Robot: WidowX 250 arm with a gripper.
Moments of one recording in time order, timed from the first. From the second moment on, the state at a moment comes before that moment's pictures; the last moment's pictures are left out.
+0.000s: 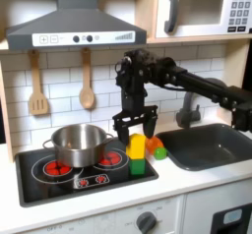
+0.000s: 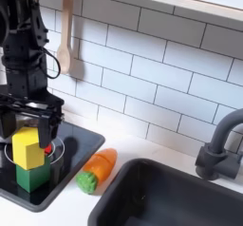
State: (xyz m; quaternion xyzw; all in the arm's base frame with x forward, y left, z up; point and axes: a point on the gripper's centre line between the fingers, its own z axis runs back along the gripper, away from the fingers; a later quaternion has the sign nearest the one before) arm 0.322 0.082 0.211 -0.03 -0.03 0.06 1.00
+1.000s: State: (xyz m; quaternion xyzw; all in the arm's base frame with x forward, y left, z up) arm 0.328 0.082 0.232 -0.06 -0.04 0.07 0.99
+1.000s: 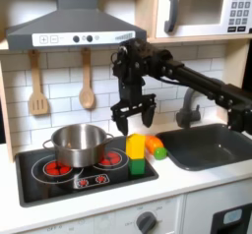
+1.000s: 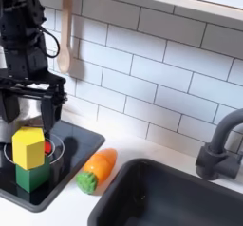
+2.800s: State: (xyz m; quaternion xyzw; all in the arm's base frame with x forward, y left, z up) arm 0.301 0.019 0.216 -0.07 -0.04 0.02 1.00
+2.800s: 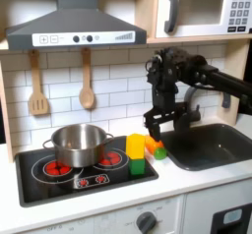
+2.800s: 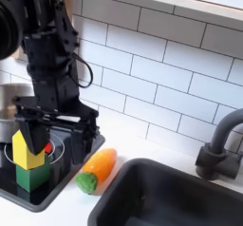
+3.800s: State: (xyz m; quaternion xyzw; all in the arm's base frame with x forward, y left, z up) arm 0.320 0.010 0.178 -0.01 -0.05 0.04 1.00
